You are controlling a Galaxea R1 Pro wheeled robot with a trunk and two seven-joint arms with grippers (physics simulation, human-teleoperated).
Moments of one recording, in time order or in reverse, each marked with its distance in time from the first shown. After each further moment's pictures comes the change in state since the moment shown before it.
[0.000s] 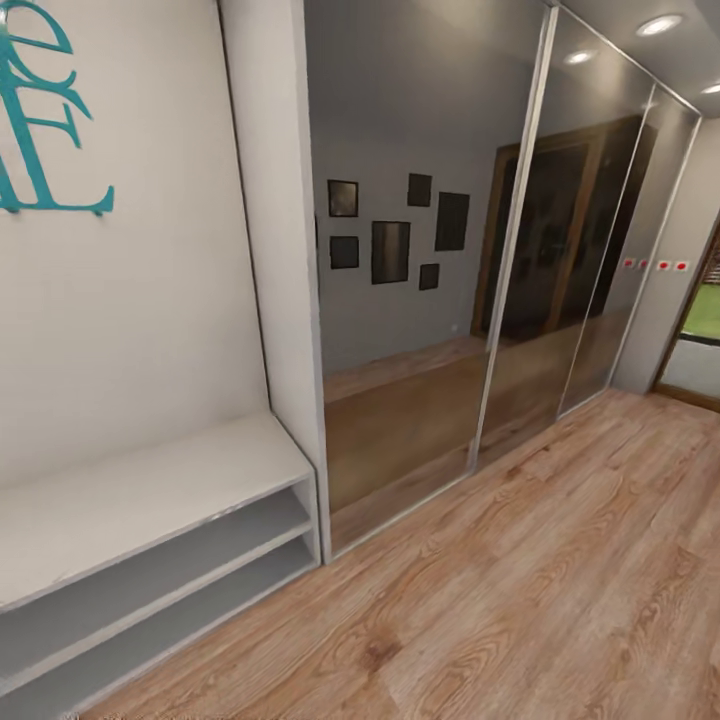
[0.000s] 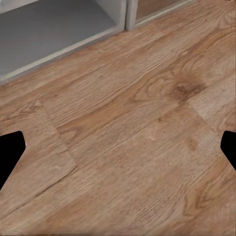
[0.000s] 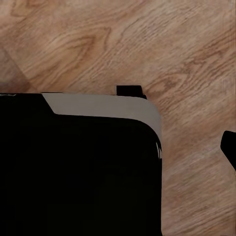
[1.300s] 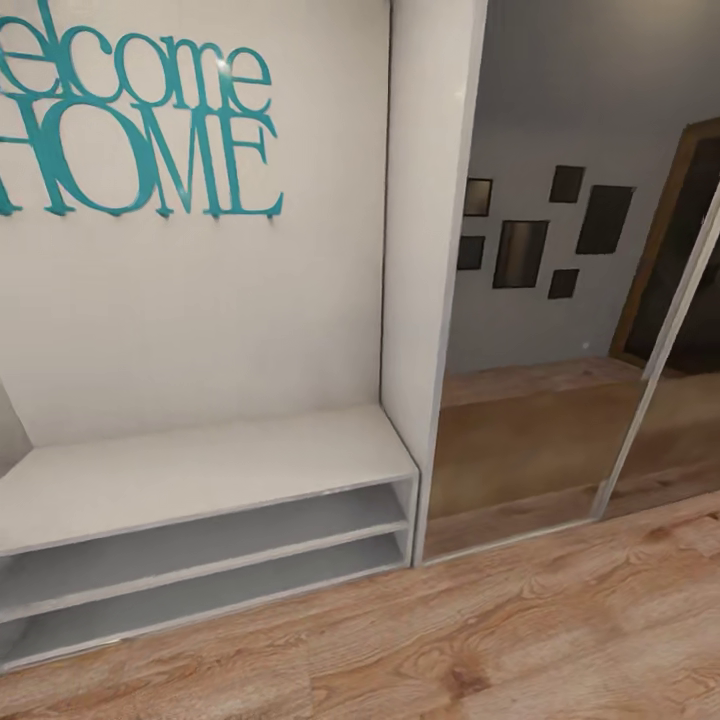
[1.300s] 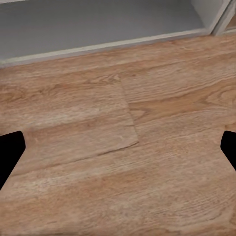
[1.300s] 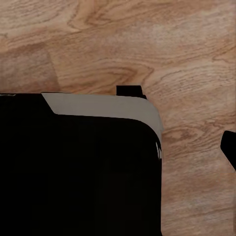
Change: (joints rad) left arm 0.000 0.000 0.001 0.002 0.000 0.000 0.000; right arm 0.000 0.000 0.000 0.000 0.000 0.000 0.000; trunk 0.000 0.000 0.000
